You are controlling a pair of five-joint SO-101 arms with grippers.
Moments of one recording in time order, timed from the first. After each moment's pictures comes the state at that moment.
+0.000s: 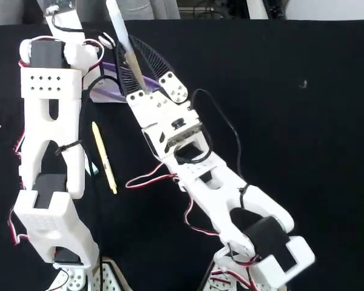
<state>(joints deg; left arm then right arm) -3.6 14.2 -44.2 98.7 12.4 -31.4 -6.3 48.8 -67.9 13.5</state>
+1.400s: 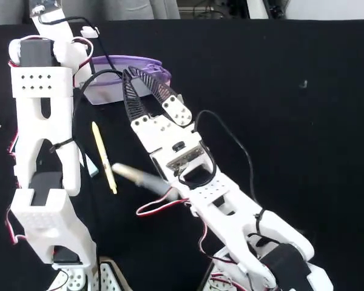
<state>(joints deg) -6.2 14.8 -45.5 98.7 13.8 -33.8 -21.8 64.3 -62.2 18.3</state>
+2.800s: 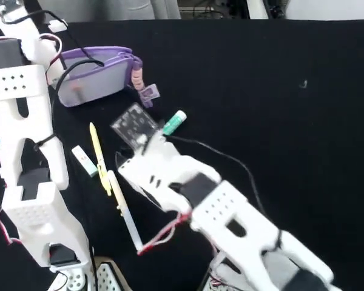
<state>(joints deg) -14.4 17.5 -51.2 100.4 13.8 -44.7 -38.0 50.5 35.3 3.7</state>
